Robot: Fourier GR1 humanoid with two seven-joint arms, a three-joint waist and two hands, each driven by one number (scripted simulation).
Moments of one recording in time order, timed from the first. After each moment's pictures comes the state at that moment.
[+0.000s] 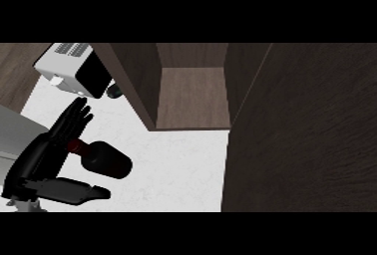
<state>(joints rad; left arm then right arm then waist) 0.01 0.20 0.05 -1.85 0.14 -0.20 0.27 0.11 -0.22 0.44 -2.52 -0.03 -0.12 0.47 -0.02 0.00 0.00</state>
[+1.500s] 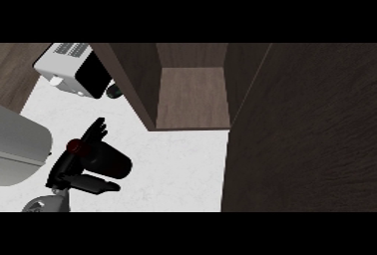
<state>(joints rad) -0.08 0.21 0.09 -1.17 0.00 -0.30 -0.21 0.11 -0.25 0.44 -2.53 -0.03 -0.14 0.45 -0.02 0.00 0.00</state>
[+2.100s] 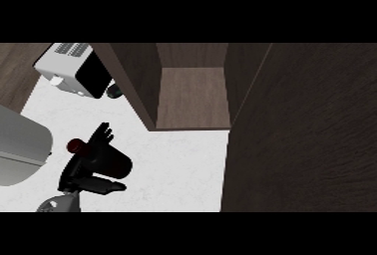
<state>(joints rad) -0.11 0.15 0.14 -1.00 0.05 -0.31 -0.32 0.12 -0.26 0.43 -2.52 -0.04 -0.14 0.44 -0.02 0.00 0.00</state>
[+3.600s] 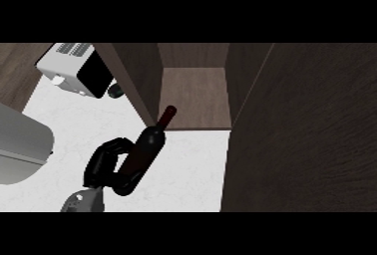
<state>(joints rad) -0.18 0.05 0.14 -0.87 0.07 -0.28 -0.48 0.14 -0.28 0.43 -2.52 -0.03 -0.14 0.42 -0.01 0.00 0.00</state>
